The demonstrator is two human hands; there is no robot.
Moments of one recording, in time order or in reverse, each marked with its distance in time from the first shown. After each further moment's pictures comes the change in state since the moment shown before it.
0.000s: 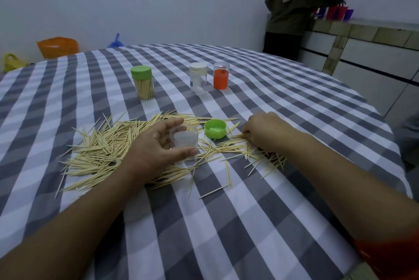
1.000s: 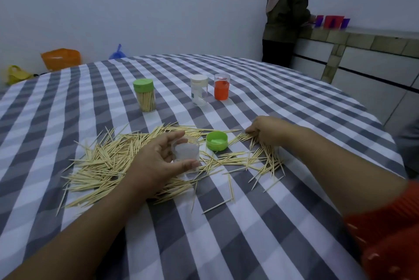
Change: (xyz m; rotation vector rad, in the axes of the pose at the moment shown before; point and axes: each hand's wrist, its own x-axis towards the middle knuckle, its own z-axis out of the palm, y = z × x) left_hand 0.004 -0.002 -0.003 -0.015 -0.007 -0.011; right_hand 0.013 0.028 -0.012 0.402 -0.132 0.111
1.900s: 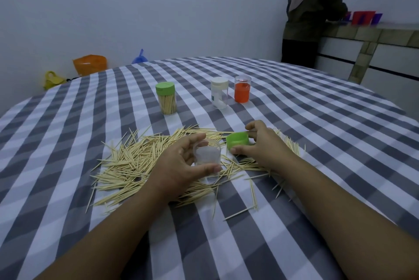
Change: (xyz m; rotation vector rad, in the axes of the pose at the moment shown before) left_hand -0.002 0.004 0.002 0.039 0.019 0.006; right_hand -0.008 -0.058 0.040 0.783 0.278 -0.007
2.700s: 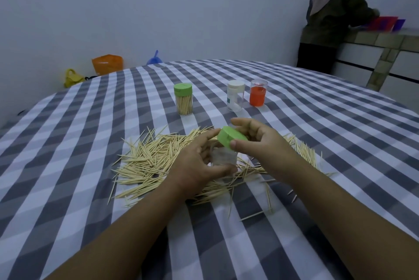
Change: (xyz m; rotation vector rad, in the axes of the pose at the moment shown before) left_hand 0.004 -0.007 -0.003 -0.044 -0.023 0.040; right_hand -0.037 -0.052 0.008 0.638 -0.199 -0.209
